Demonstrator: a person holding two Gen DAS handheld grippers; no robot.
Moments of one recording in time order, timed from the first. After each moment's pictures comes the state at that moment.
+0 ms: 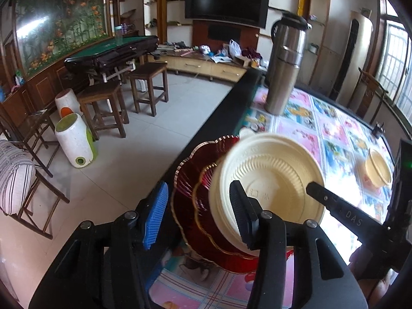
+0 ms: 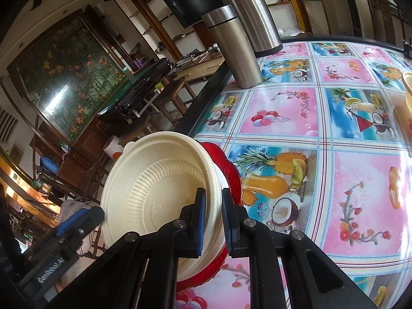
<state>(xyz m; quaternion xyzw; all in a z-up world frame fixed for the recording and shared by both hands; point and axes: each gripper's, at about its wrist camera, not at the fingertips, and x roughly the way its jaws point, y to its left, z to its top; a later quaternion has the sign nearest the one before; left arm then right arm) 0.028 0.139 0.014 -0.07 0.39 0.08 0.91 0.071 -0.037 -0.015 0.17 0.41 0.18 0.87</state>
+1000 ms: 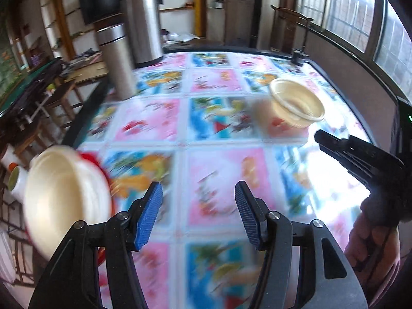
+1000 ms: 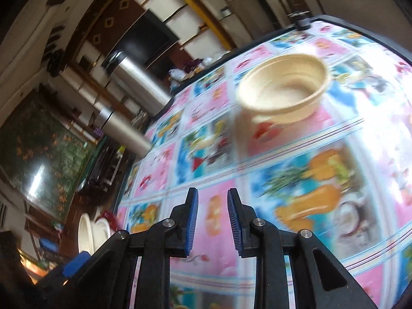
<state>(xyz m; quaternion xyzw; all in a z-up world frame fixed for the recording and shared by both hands) 0.066 -0.108 0.008 0.06 0.44 -0.13 0.88 0.029 -0.296 -0.035 0.33 0.34 0.03 0.88</state>
